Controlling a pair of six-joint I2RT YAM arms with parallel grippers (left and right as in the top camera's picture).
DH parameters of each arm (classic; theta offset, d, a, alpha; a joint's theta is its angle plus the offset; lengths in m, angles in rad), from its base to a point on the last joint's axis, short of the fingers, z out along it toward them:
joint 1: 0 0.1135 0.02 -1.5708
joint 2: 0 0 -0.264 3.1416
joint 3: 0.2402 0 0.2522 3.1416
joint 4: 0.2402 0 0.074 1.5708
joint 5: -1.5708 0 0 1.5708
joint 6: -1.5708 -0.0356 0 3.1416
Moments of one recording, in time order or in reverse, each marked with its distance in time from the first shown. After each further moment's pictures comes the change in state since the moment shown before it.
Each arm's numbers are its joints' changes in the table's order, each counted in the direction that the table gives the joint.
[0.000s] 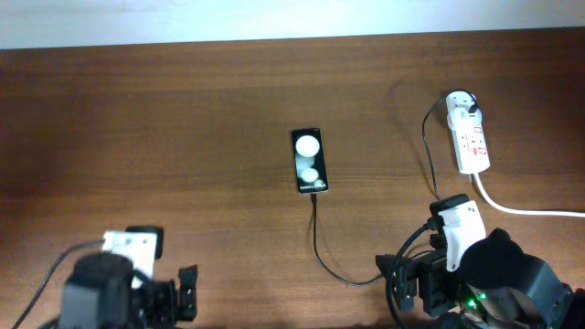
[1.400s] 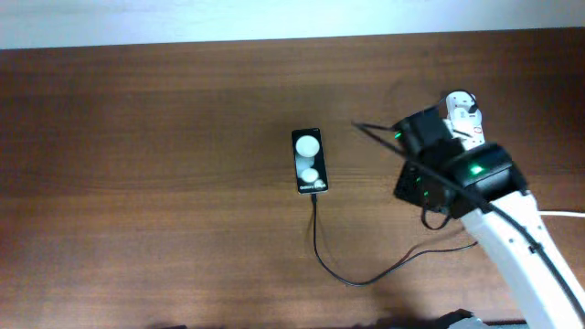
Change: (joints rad) left arm 0.325 -0.638 -0.003 0.022 0.206 0.003; right arm -0.550 0.529 0.001 -0.016 -0.096 -0.180
